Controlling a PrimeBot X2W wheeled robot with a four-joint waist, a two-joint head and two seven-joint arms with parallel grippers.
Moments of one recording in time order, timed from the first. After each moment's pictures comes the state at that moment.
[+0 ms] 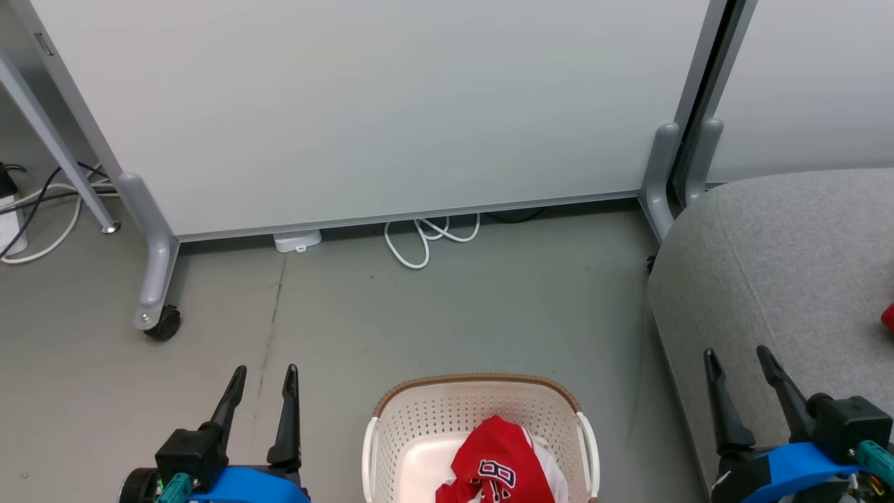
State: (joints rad) left arm -0.02 0.09 -0.11 0.33 -0.23 -0.13 -0.26; right arm 0.03 -0.05 -0.10 0.08 0.12 0.13 -0.07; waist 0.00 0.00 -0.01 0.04
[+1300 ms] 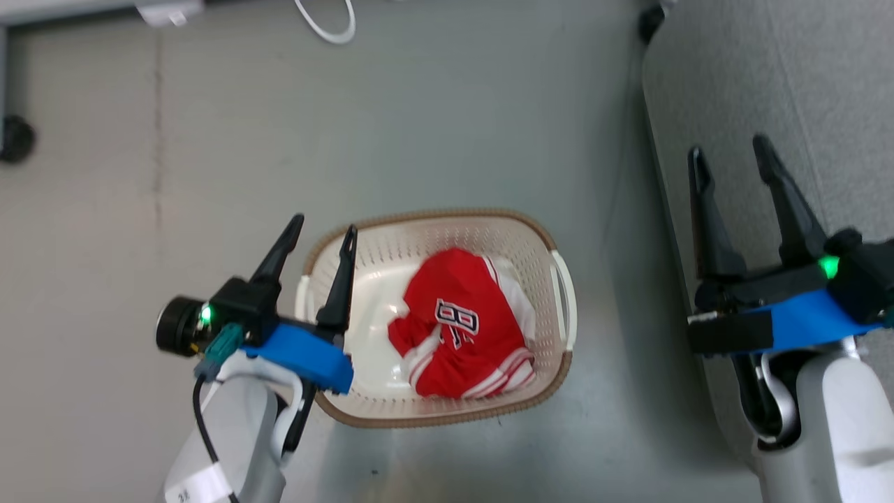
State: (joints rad) left arm -0.36 0.12 -0.28 0.43 -0.22 -0.13 -0.26; right arm -0.30 -0.05 -0.01 -0.04 0.13 0.13 -0.10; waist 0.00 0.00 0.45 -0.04
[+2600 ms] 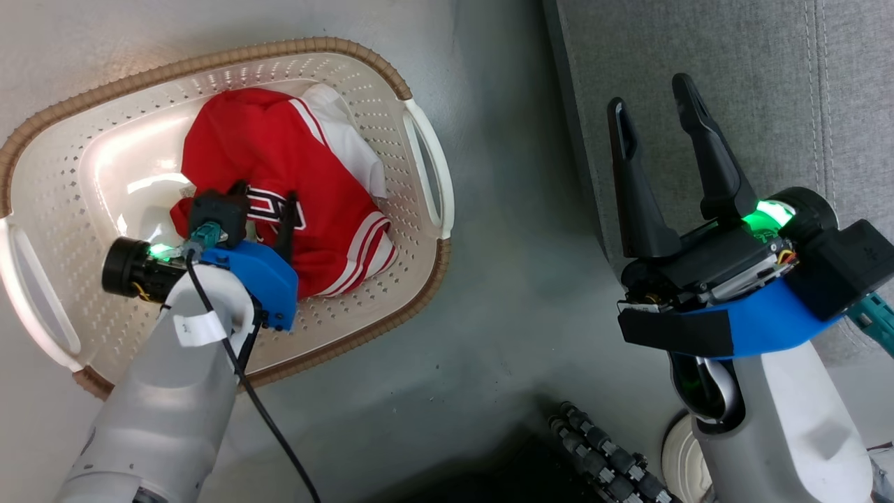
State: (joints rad) left arm -0.82 0.17 -0.50 1.10 -0.32 -0.11 -0.26; right arm -0.44 -0.05 0.21 -0.04 0.28 0.13 -0.26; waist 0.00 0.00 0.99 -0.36
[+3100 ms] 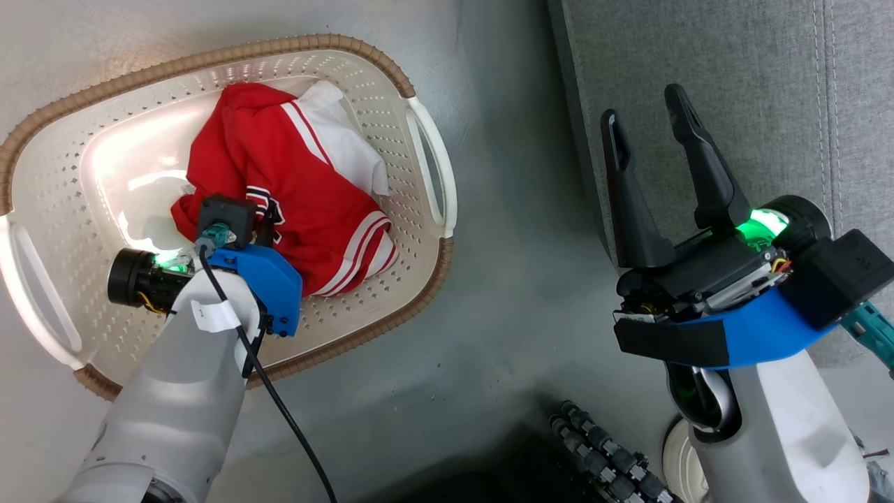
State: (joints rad) left arm -0.87 0.13 -0.51 1.24 -0.33 -0.07 -0.24; right arm -0.42 -0.05 0.22 -0.05 0.28 0.13 -0.26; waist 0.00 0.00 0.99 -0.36
